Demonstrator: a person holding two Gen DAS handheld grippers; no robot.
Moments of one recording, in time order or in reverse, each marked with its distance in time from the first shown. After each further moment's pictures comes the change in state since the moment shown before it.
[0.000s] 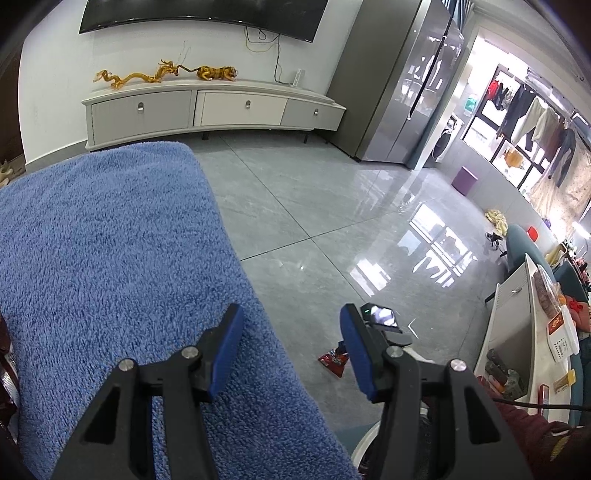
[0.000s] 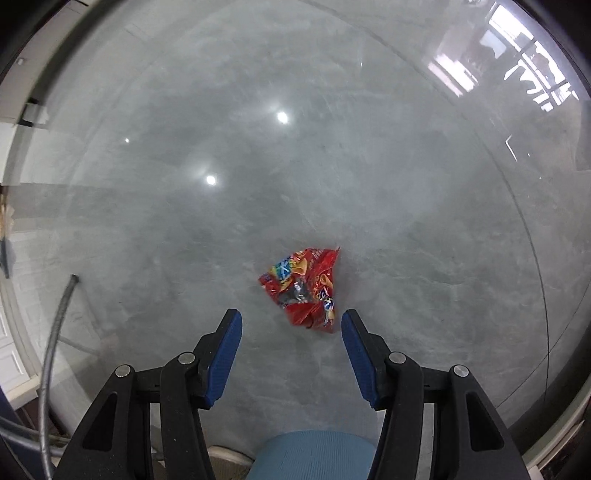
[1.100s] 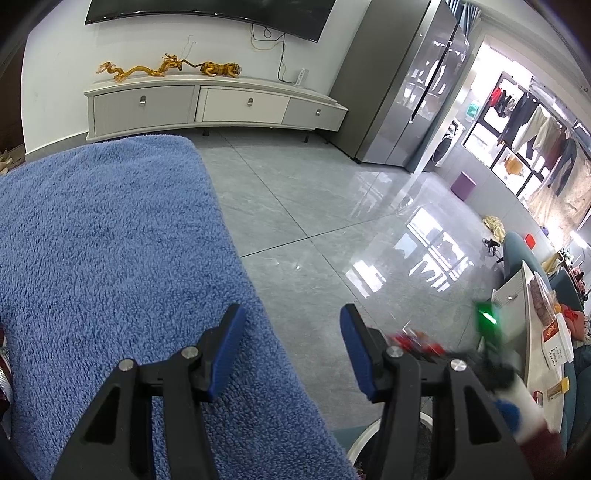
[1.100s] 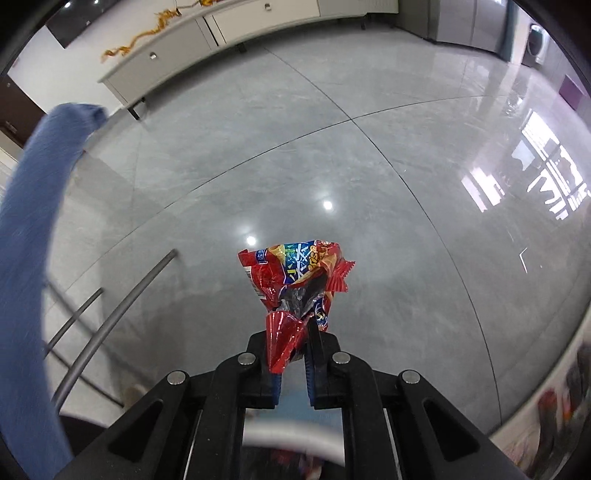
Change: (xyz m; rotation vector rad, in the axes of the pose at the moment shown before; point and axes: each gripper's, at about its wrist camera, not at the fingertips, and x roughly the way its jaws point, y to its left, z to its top) left arm 0.002 0.009 0.001 -0.028 0.004 -0.013; right arm -0.230 0.046 -0.180 -0.276 -0.392 0.067
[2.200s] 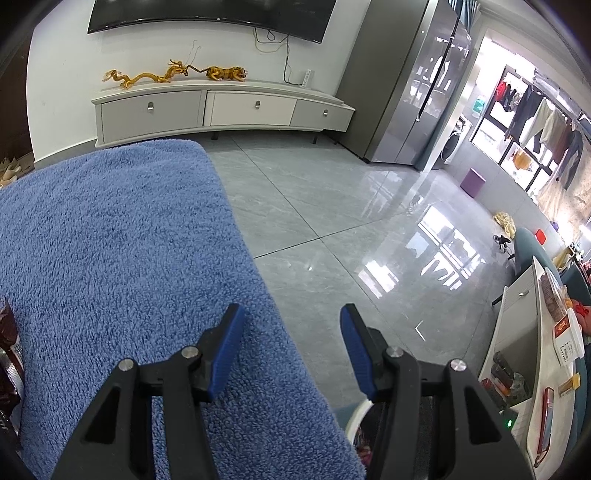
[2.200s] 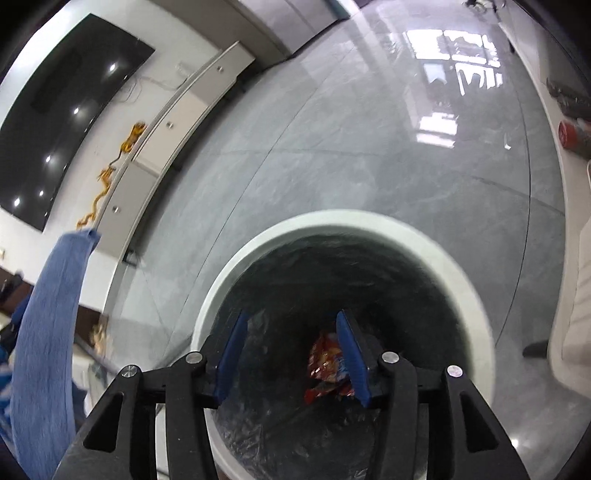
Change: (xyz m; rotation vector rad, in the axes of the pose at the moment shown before) left arm -0.005 -0.002 -0.005 0.020 -0.011 0.054; right arm -0.015 -0.058 -0.189 0.627 -0.367 0.150
